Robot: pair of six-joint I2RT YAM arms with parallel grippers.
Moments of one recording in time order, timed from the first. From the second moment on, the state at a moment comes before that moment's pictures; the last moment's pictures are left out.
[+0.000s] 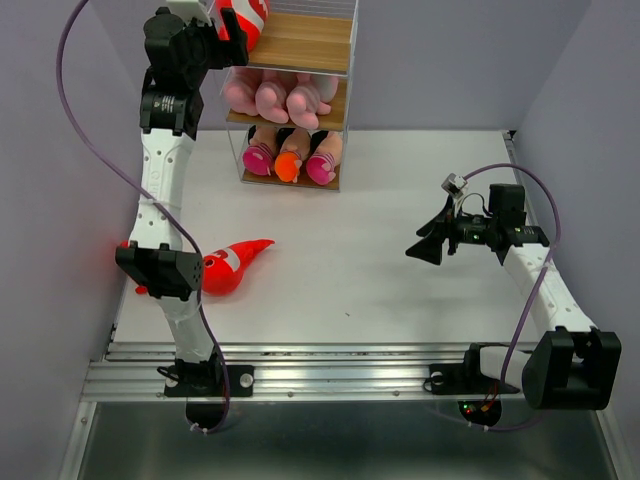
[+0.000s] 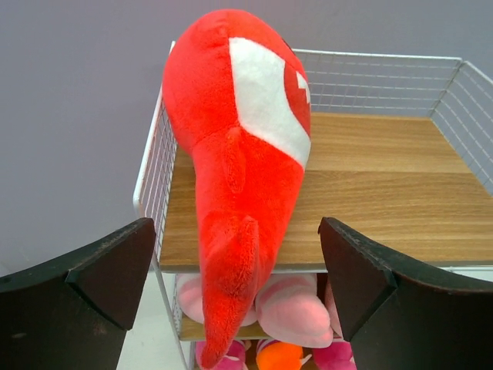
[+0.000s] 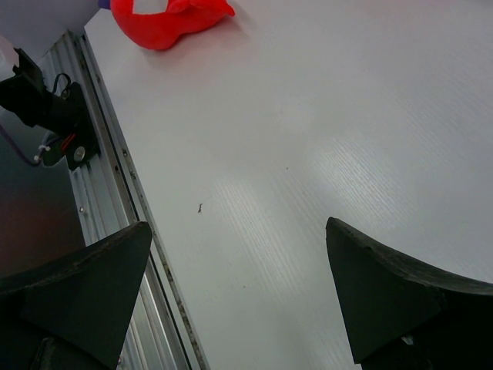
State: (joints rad) left arm -0.12 1.91 2.38 -0.40 0.09 -0.10; right arm -0.04 1.17 0.89 -0.50 -1.13 -0.28
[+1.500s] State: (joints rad) left arm -0.11 0.90 0.90 -0.70 -0.20 -0.86; right arm -0.04 1.17 0.89 -0.50 -1.05 -0.29
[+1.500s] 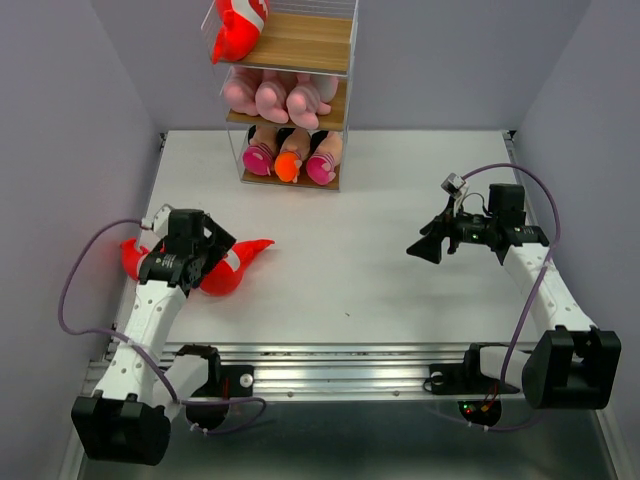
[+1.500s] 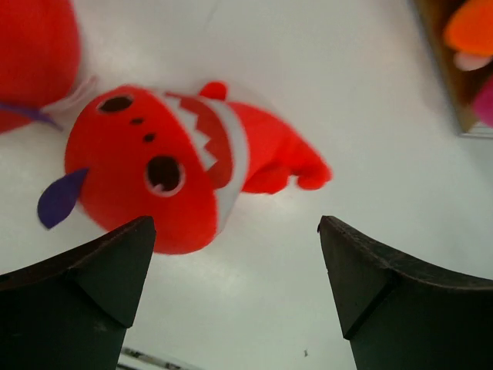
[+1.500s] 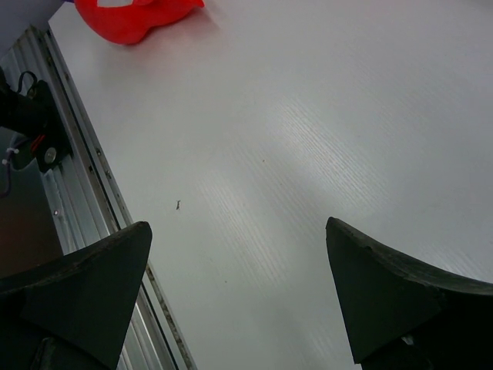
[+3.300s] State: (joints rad) left arm -1.29 1.35 0.69 0.12 -0.17 -0.29; right arm -0.04 1.35 1.17 -1.18 -1.22 -0.82
